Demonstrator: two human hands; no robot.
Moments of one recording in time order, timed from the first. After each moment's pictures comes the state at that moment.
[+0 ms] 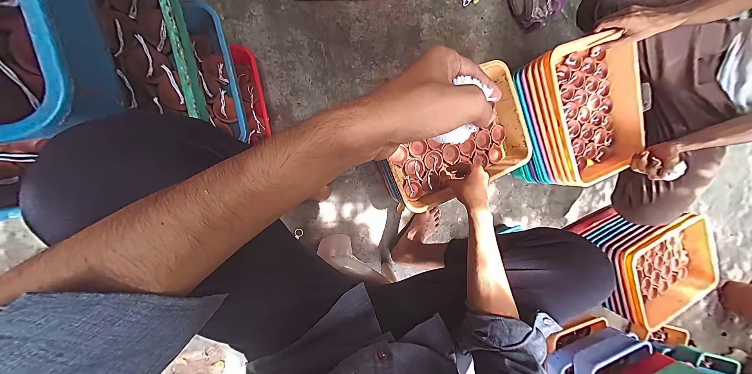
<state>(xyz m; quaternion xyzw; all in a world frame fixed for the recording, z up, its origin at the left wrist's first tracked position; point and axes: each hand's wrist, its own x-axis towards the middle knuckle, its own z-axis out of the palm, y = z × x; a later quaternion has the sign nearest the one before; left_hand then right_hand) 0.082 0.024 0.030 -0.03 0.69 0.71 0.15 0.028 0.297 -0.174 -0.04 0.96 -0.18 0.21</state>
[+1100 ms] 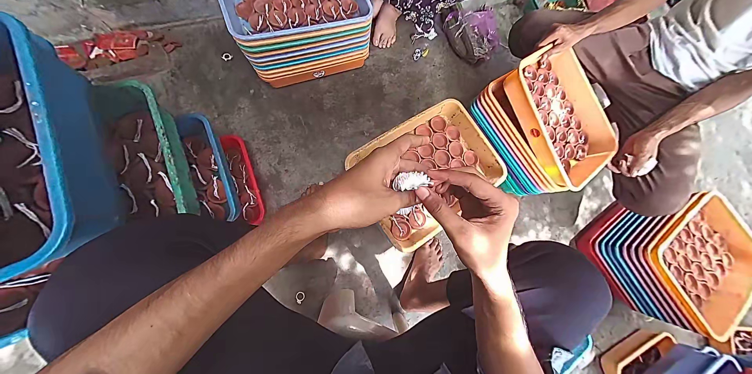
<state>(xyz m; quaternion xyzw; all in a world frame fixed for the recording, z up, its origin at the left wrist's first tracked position) 0.081 0.044 0.014 0.07 0.69 0.69 0.20 0.070 0.246 -0.024 -0.26 0.70 -0.67 -0.07</state>
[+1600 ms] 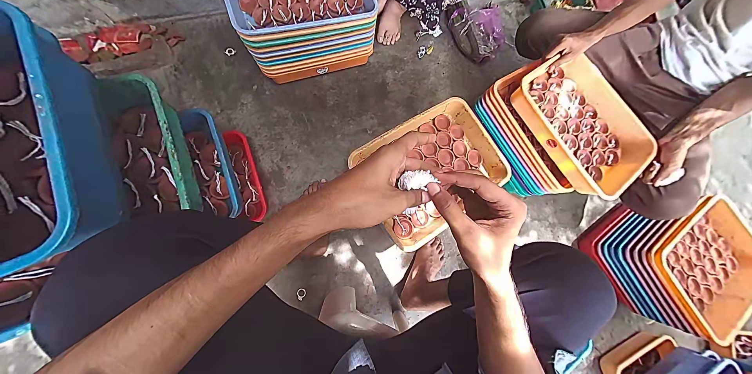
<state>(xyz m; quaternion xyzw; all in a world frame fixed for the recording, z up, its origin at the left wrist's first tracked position) 0.082 0.042 0.015 0.08 0.70 0.68 0.20 0.073 0.242 -0.026 -0.25 0.68 -0.69 -0.08</state>
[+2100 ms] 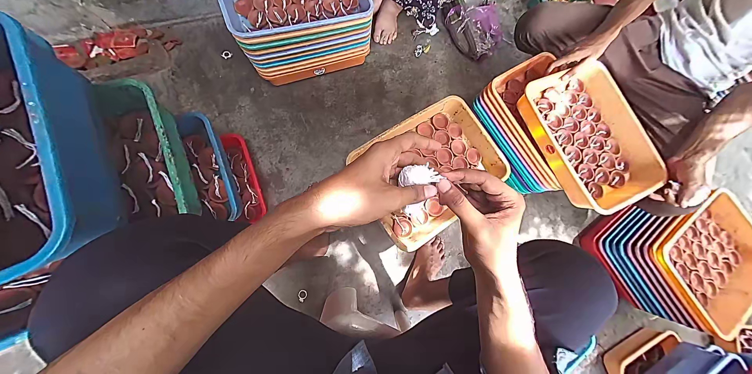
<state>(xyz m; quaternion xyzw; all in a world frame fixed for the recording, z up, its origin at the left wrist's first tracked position) 0.079 0.040 0.013 0.10 0.69 0.70 0.18 0.070 0.252 -0.027 -0.19 0.63 -0.75 -0.02</state>
